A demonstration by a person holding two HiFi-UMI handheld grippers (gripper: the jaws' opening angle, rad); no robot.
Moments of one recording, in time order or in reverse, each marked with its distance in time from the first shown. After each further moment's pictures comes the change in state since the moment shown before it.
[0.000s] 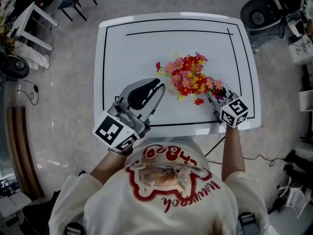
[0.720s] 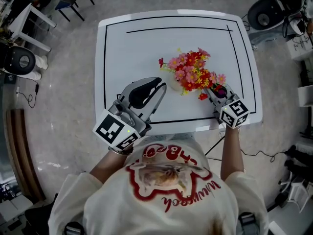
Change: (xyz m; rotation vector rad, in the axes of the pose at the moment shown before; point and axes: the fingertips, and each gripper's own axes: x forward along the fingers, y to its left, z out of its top) left arm -0.014 -0.002 -0.002 -0.011 0.002 -0.039; right arm -0.006 0.014 -0.005 0.017 -0.010 -0.071
